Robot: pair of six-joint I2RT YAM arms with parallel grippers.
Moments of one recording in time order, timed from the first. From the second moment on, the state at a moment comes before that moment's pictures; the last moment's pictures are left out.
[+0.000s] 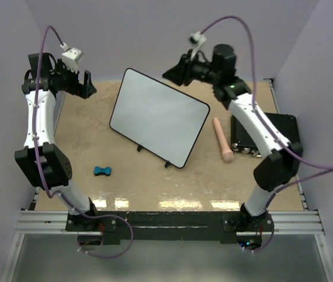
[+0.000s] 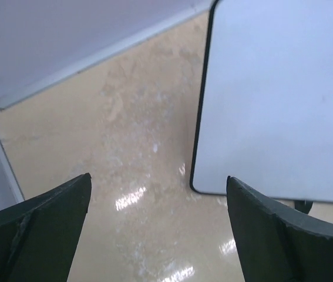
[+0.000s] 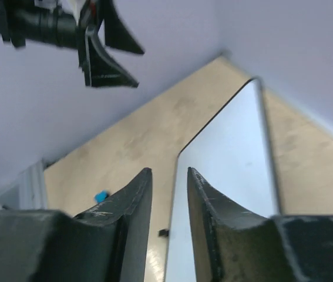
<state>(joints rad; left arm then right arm) 0.25 1.72 1.77 -0.74 0.64 0.47 0.46 1.78 1.80 -0.14 -0.66 0.27</state>
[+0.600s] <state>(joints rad) 0.09 1.77 1.72 -0.66 0.32 0.21 -0.20 1.44 1.38 -0.21 -0.54 0.17</state>
